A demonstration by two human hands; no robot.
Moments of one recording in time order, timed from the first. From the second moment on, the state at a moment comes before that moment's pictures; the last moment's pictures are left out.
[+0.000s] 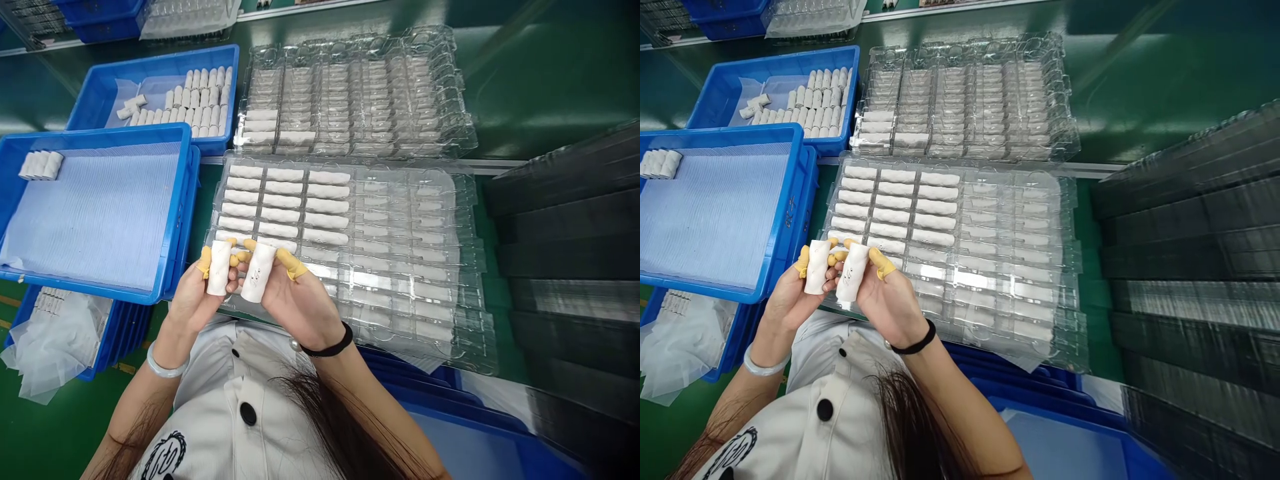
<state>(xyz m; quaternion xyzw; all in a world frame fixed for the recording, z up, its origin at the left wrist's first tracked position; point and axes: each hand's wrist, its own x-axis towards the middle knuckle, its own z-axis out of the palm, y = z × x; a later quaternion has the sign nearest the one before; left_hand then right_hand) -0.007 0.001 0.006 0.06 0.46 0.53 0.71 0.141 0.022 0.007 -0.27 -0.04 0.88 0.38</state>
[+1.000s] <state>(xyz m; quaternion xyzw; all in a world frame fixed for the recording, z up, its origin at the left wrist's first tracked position) -0.007 -0.002 0.000 0.08 0.45 0.51 0.73 0.144 0.021 0.004 -0.26 -0.06 0.89 0.37</state>
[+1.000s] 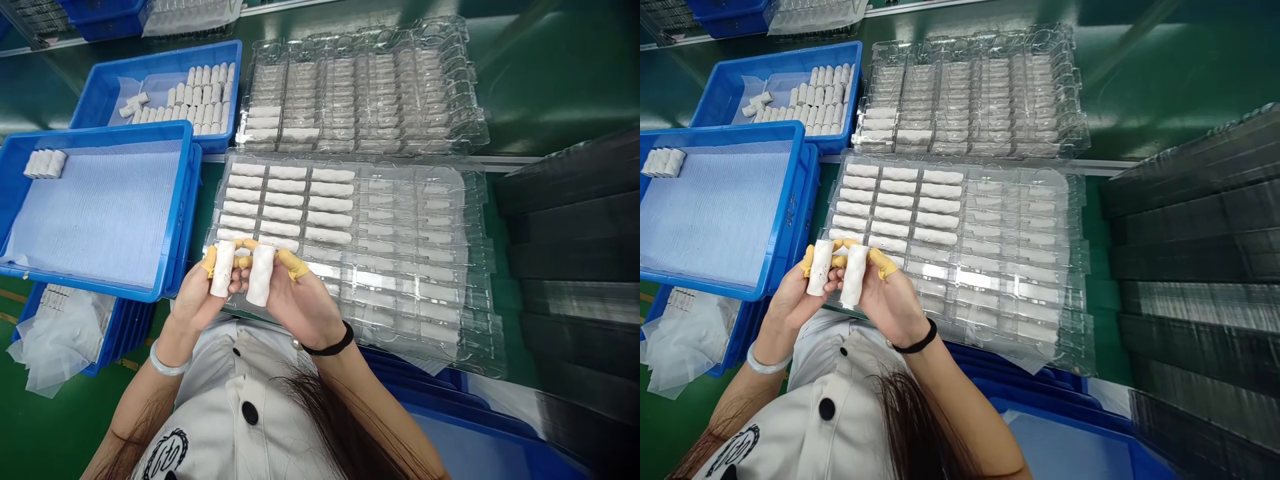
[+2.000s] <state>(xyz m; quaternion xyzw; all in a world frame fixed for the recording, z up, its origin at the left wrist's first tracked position) 0.001 -0.001 0.002 0.06 0.45 0.52 0.72 0.147 0.015 -0.002 -0.28 -0.13 0.87 0.39</state>
